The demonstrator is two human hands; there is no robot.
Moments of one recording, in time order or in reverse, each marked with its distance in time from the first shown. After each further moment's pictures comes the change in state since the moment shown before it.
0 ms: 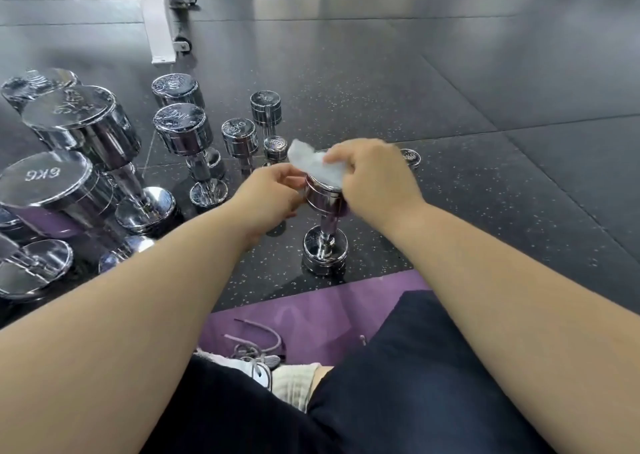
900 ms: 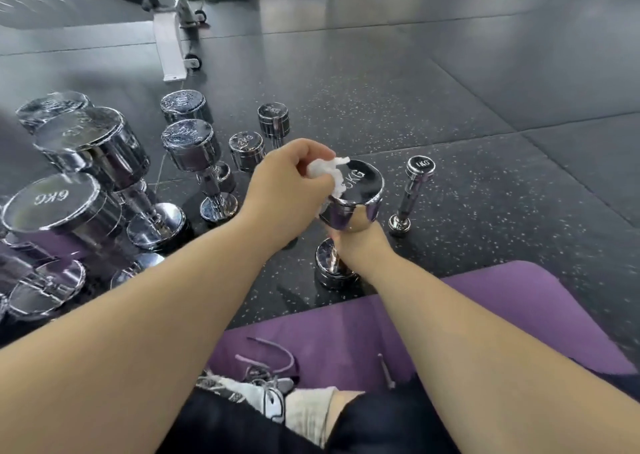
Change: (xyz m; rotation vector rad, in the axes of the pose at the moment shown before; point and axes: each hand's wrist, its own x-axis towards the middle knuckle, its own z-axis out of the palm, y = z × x) left_hand -0.011 0.030 0.010 0.246 0.253 0.304; right_hand -0.019 0.023 0.080 0.495 -0.200 0.467
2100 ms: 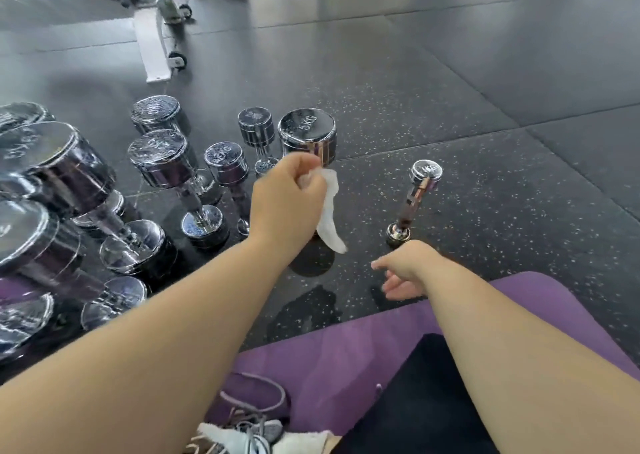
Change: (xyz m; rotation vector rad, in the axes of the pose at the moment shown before) left_hand 0.038 -0.019 0.041 0.041 0.111 -0.060; right_hand 0.049 0.062 -0.056 -0.043 -0.126 0.690
